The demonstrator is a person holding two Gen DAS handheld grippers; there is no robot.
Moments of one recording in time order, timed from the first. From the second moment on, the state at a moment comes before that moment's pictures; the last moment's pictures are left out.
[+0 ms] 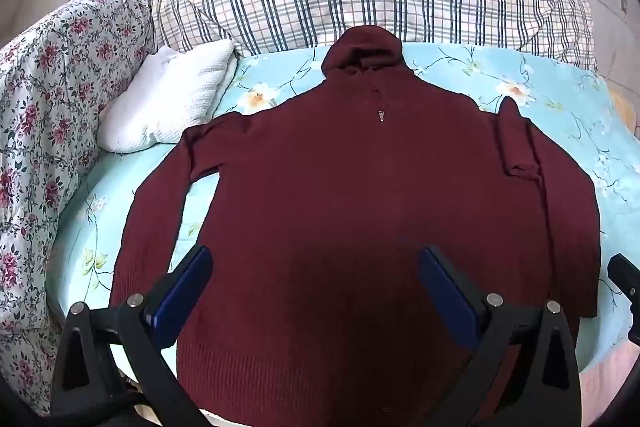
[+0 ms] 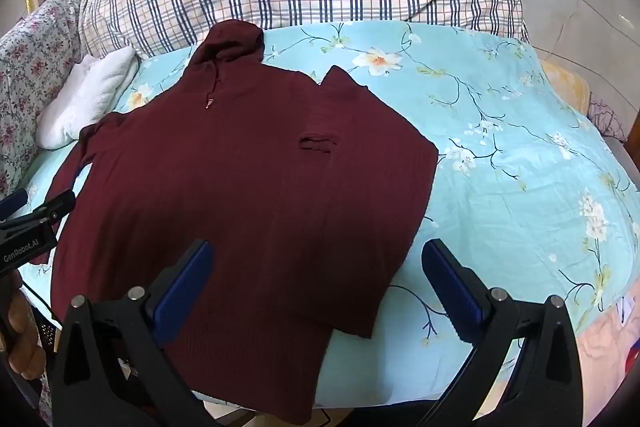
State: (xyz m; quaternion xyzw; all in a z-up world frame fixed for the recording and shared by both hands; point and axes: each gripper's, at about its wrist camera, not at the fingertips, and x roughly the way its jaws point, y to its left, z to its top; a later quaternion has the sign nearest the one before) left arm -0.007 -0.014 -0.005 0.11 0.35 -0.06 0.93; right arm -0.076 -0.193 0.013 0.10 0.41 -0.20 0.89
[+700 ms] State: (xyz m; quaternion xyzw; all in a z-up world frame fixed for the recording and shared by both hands) left arm 0.002 -0.013 -0.013 0.11 0.36 -0.04 0.93; right arm -0.068 -0.195 0.004 0.11 0.42 -0.19 0.88
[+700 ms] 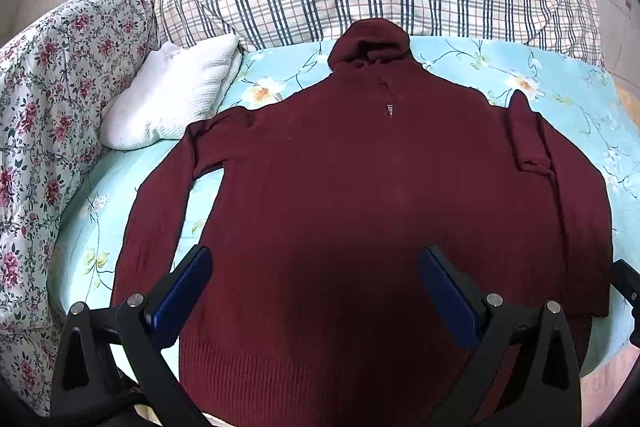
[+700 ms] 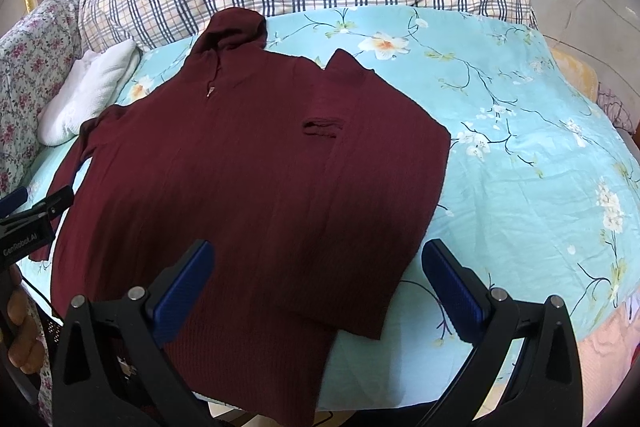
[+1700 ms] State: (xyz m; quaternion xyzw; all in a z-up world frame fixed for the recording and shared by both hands) left arm 0.026 -0.009 -0.033 0.10 0.38 -0.04 0.92; right arm -0.064 -0.206 -0.015 0.12 0.43 -0.17 0.88
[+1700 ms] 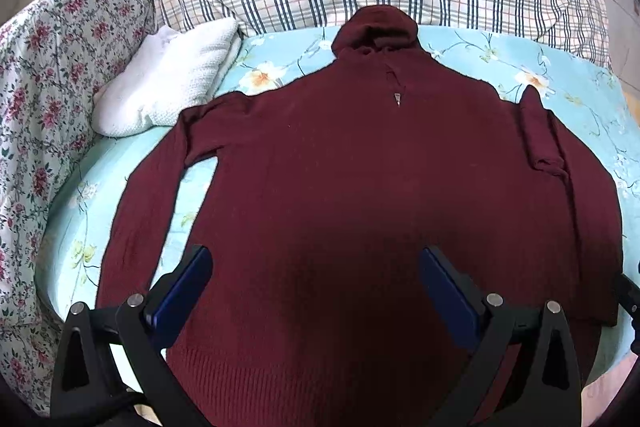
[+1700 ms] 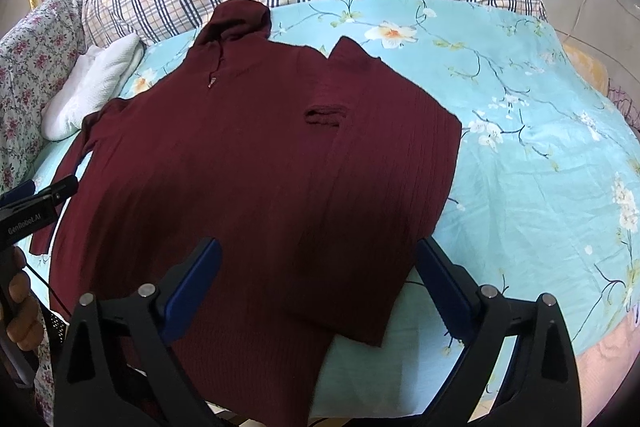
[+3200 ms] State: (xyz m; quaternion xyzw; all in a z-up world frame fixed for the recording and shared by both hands) left arm 0.076 0.019 -0.031 0.02 0.38 -0.17 0.91; right arm 0.105 -0.237 0.034 0.44 0.31 0.14 0.83
